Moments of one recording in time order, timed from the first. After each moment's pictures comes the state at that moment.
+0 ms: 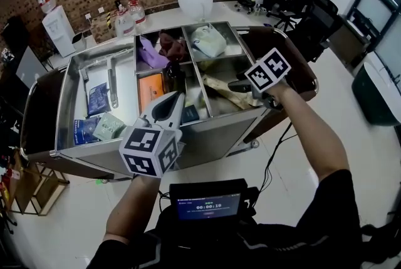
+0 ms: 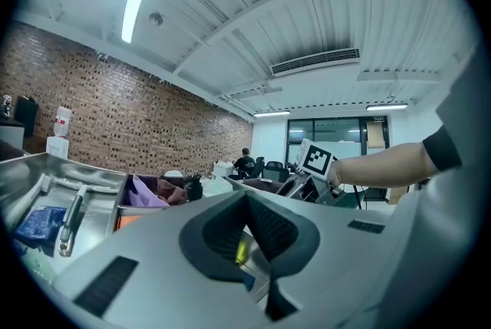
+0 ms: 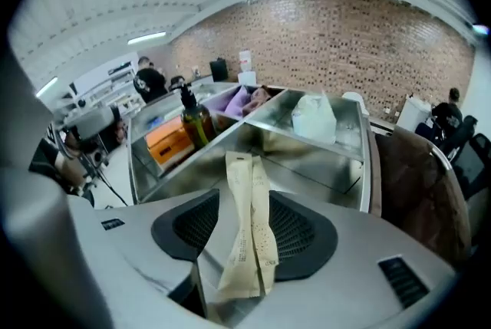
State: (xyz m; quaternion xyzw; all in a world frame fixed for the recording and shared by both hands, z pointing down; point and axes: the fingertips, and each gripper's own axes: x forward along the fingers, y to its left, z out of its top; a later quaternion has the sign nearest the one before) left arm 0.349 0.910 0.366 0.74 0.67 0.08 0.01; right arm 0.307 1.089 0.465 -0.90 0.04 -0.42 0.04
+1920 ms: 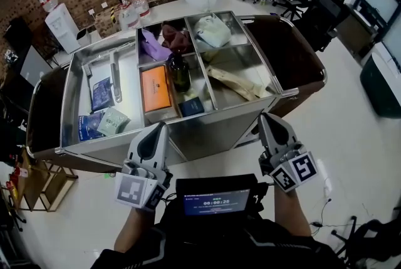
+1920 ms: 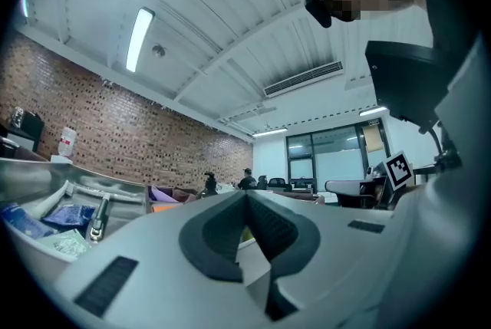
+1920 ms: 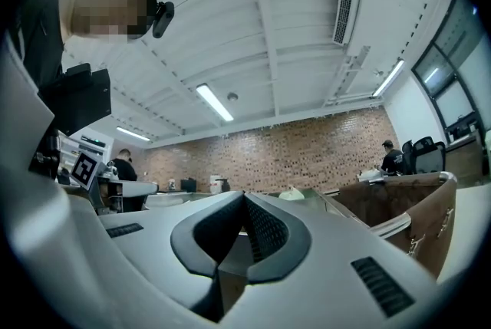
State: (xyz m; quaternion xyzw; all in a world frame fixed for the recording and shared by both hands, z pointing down) left arm 0.335 0.821 0.390 0.75 0.66 -0.03 0.05; right arm 0.168 0.979 0.396 -0.98 -0.15 0.08 0.02
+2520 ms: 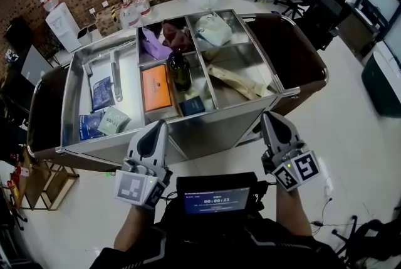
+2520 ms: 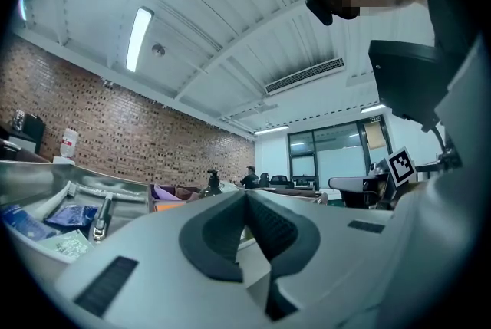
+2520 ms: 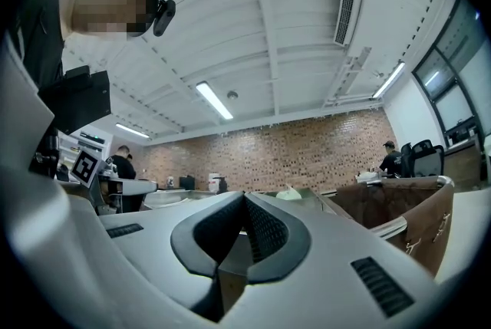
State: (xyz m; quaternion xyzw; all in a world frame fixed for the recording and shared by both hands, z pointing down) left arm 0.340 0.824 0.396 0.76 0.65 -0.03 0.04; right arm 0.167 0.985 0.397 -0.98 -0.15 0.08 0.02
